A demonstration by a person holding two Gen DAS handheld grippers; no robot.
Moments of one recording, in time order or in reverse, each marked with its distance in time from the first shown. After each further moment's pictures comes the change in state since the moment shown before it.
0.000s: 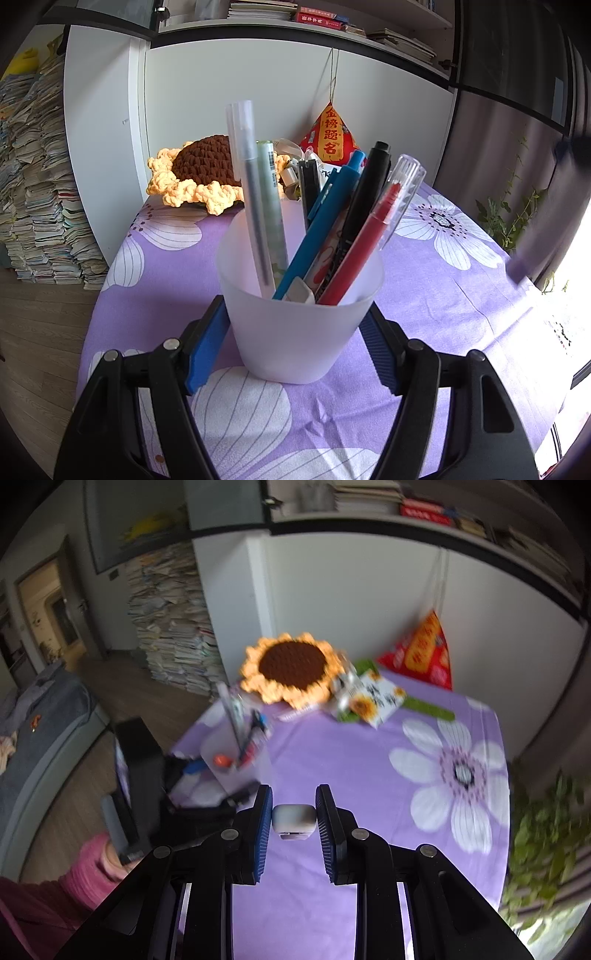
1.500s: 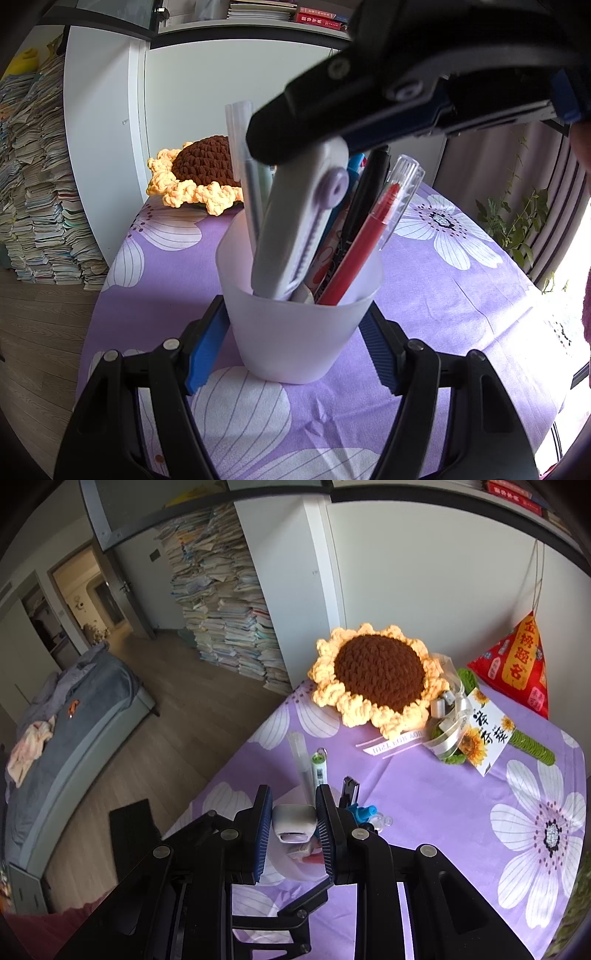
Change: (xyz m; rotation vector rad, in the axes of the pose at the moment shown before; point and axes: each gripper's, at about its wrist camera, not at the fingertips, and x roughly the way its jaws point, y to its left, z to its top) left arm 0.000 0.000 0.000 0.000 0.001 0.000; right arm 0.107 0.042 0.058 -0.037 0.114 0.224
